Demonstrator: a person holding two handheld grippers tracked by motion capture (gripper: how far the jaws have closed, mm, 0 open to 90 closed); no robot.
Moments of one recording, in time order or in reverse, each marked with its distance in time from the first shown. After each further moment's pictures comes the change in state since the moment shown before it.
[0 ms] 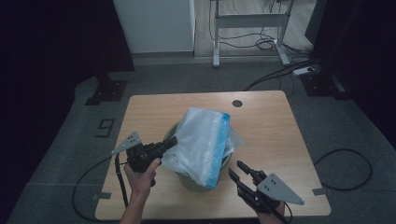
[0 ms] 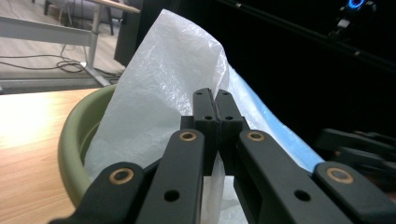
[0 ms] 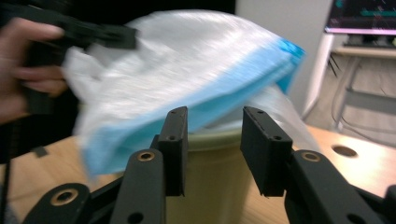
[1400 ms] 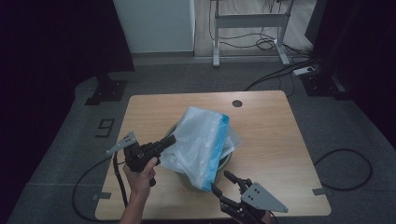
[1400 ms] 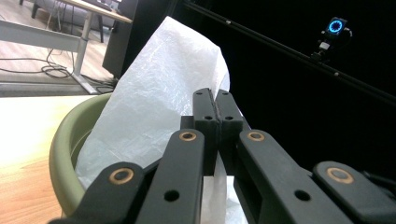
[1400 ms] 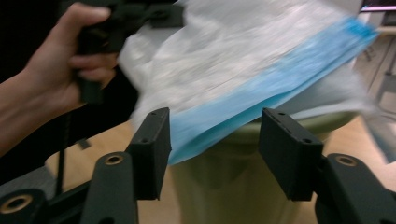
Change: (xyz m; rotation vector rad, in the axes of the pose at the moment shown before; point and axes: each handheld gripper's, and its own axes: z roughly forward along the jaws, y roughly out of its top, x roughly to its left) left arm 0.003 0.001 -0.003 -0.050 -0.039 -0.046; right arm 0.043 -0.004 0.005 0.043 0.088 0.046
